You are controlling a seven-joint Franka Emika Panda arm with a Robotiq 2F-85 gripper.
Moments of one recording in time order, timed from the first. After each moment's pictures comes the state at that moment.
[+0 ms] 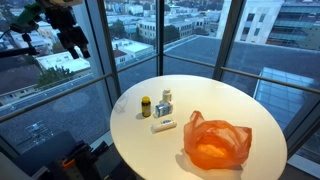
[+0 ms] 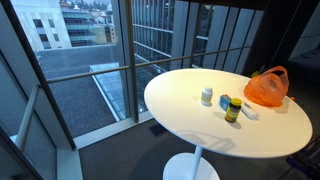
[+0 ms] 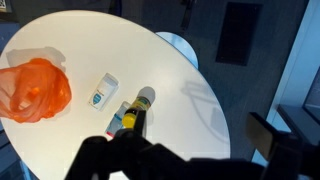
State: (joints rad) arm 0.13 -0.60 0.39 -2.44 -0.04 1.86 0.36
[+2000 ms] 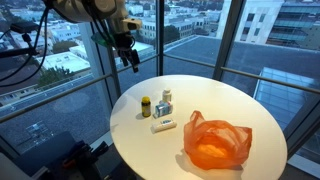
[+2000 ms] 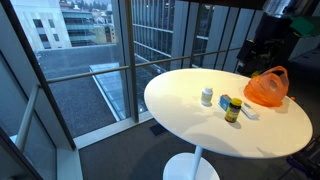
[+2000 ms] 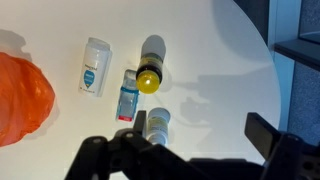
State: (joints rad) arm 0.04 -0.19 0.14 -2.34 -0.06 2.26 0.39
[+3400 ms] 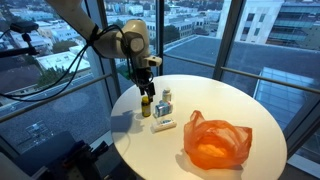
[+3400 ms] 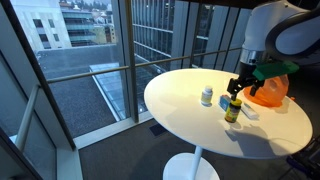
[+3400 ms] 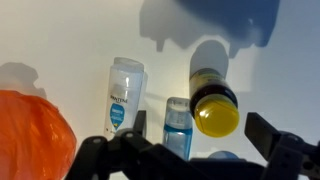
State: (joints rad) arm 0.04 0.16 0.02 -2.27 -0.23 2.36 0.55
